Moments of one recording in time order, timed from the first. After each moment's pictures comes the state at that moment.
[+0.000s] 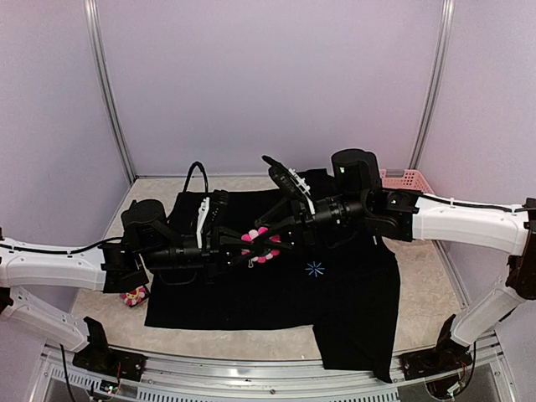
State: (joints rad) left arm -0.99 1.22 0.66 0.55 0.44 -0.15; right arm 0.92 1.48 1.17 0.03 -0.73 -0.01
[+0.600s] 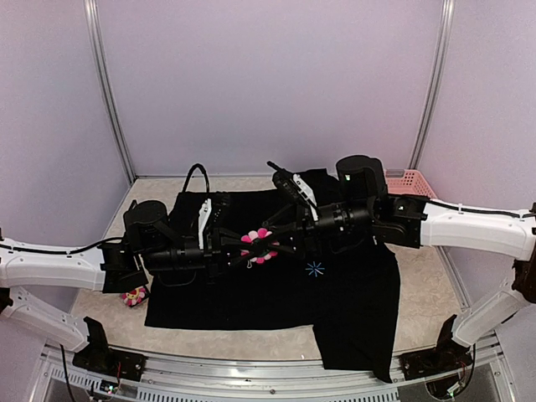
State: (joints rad) left arm -0.99 1.22 0.66 0.49 0.38 -0.14; right arm 0.95 1.44 1.12 0.00 -0.55 -0.02
